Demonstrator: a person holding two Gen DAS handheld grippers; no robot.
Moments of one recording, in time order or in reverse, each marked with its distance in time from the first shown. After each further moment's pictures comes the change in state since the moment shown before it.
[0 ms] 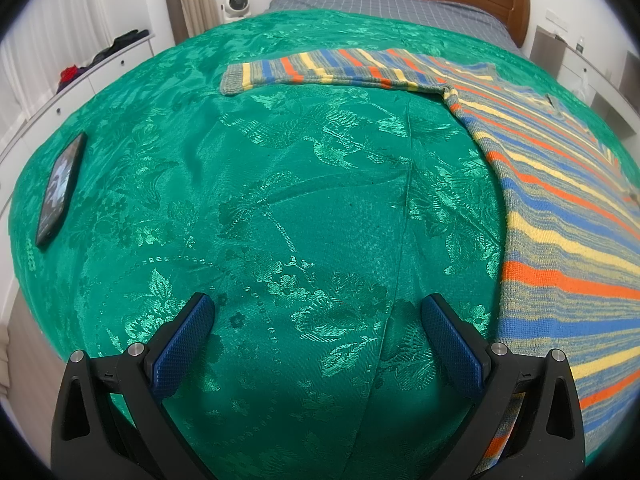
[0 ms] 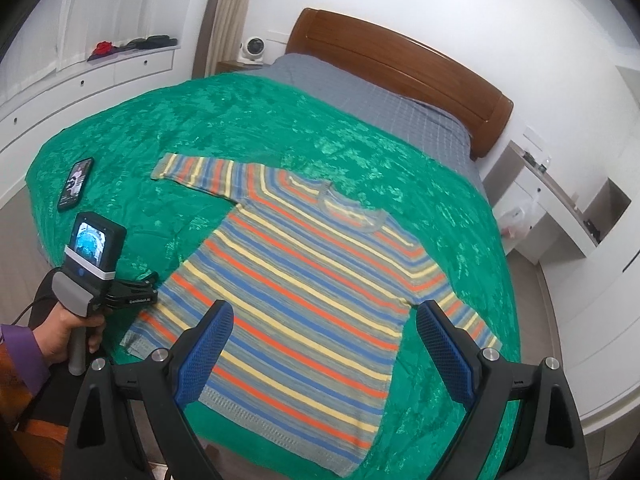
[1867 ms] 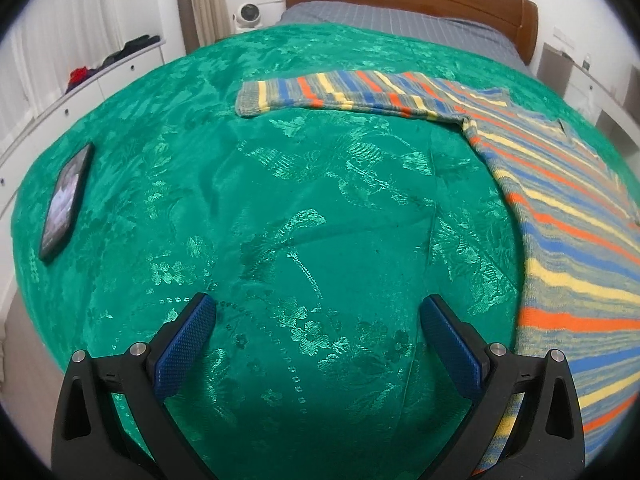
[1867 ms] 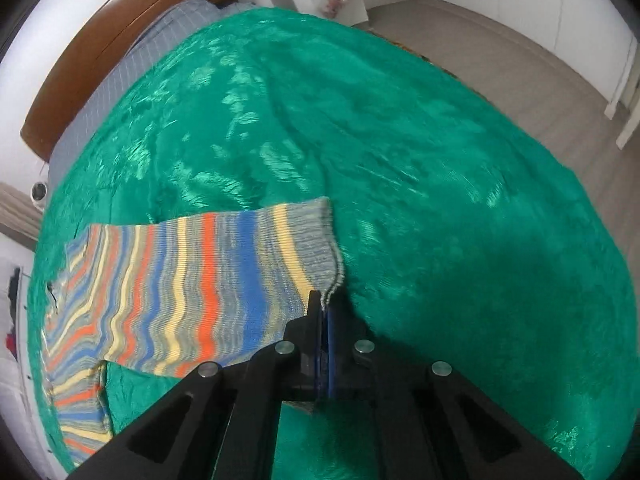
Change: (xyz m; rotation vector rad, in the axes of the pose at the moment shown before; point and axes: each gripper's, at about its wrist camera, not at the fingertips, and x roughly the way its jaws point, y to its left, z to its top) left arm 0.006 0.013 0.014 -0.029 -0.058 0.010; right arm 0.281 -0.418 -0.232 1.040 0.351 -0.001
